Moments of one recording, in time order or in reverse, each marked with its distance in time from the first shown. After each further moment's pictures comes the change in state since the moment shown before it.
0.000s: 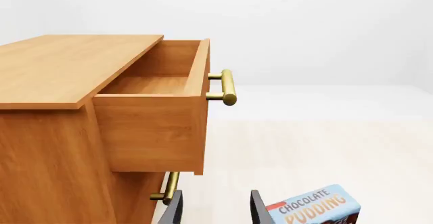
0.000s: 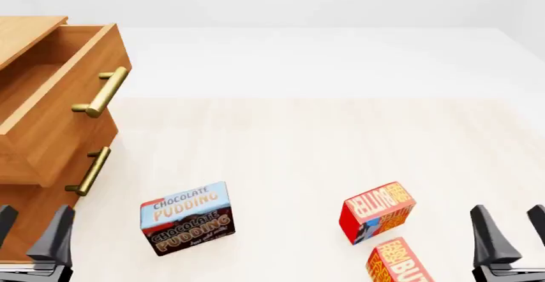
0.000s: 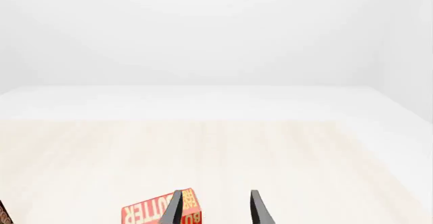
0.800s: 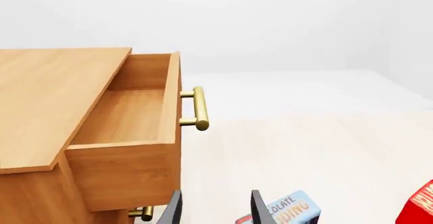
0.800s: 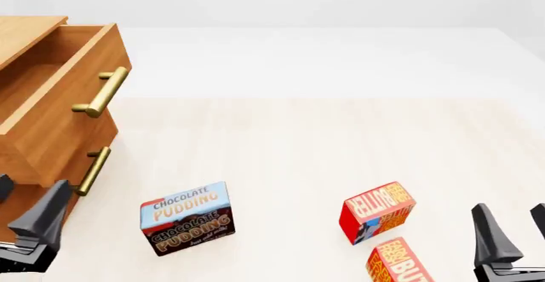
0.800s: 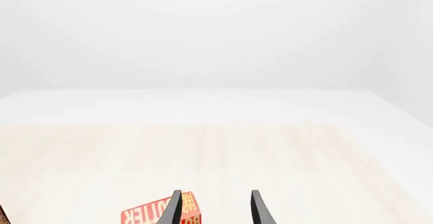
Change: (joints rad) left arm -0.123 0.150 -0.258 0.177 -0.019; right arm -0.003 0.000 -0.004 -0.012 0.002
